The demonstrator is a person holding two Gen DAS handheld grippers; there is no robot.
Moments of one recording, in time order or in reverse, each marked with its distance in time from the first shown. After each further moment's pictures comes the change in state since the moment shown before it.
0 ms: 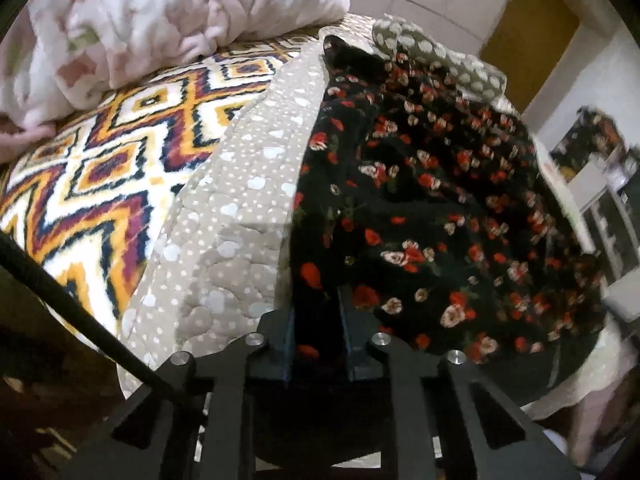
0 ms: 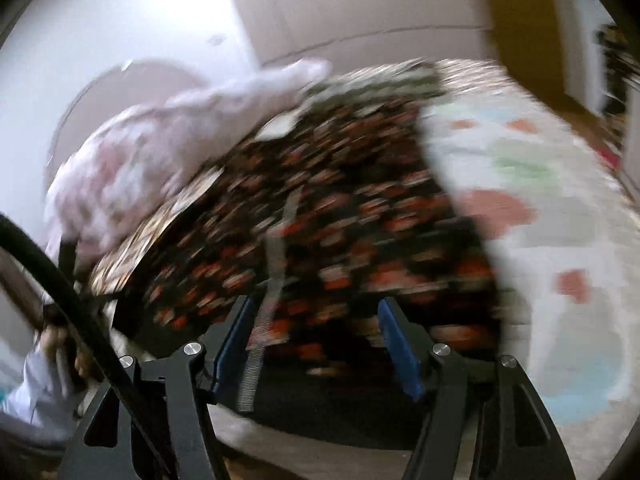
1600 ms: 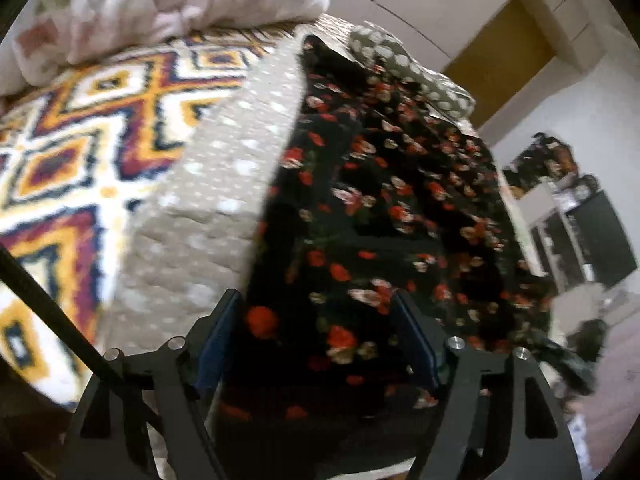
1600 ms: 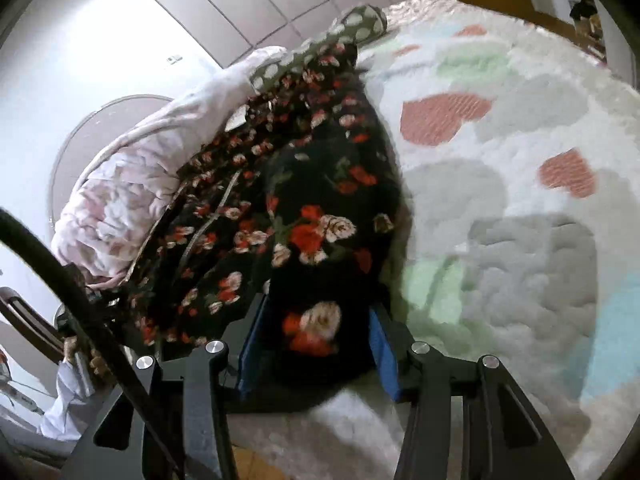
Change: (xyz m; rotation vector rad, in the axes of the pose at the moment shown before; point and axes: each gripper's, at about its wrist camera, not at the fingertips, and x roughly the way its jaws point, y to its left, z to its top) left arm 0.024 0.022 0.023 -0.048 0.033 -0.243; right arm 0.023 -0.105 -0.040 0.300 0.036 0.071
